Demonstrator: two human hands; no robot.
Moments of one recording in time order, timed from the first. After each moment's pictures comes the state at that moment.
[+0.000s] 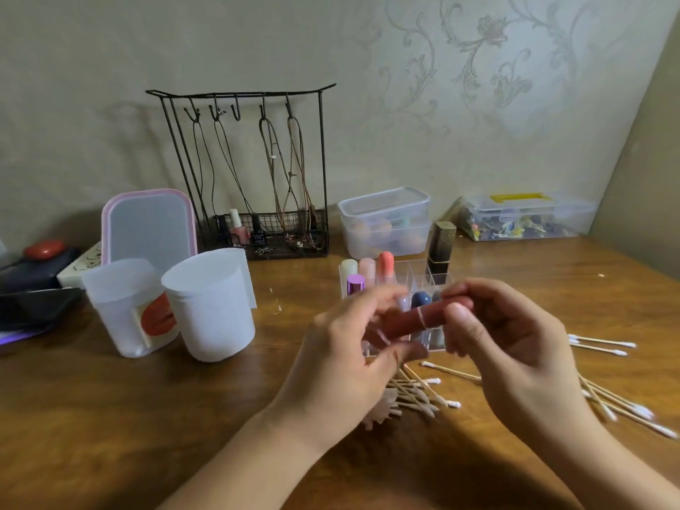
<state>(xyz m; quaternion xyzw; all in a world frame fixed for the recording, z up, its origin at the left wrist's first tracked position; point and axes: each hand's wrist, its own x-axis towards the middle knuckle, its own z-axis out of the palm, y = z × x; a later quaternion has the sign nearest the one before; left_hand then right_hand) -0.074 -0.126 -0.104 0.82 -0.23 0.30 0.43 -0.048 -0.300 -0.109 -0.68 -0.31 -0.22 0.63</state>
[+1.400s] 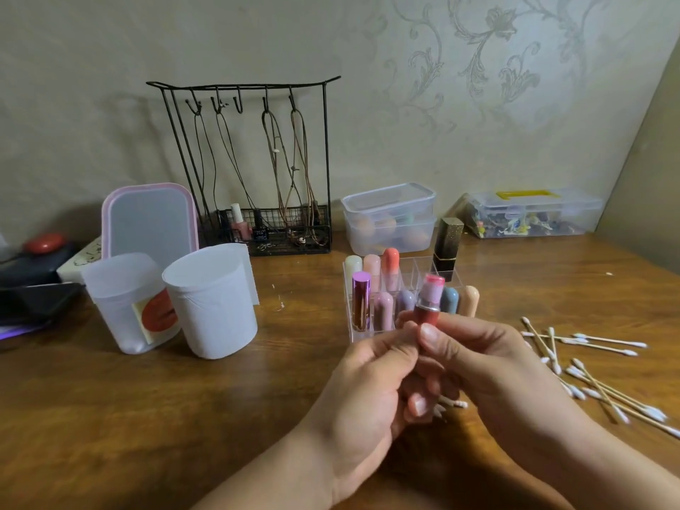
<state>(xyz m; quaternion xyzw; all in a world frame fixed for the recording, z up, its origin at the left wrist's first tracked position) -0.095 -0.151 -0.099 0.53 -0.05 -0.09 0.84 -0.059 -0.287 -0.104 -0.64 -0.22 0.10 0.73</state>
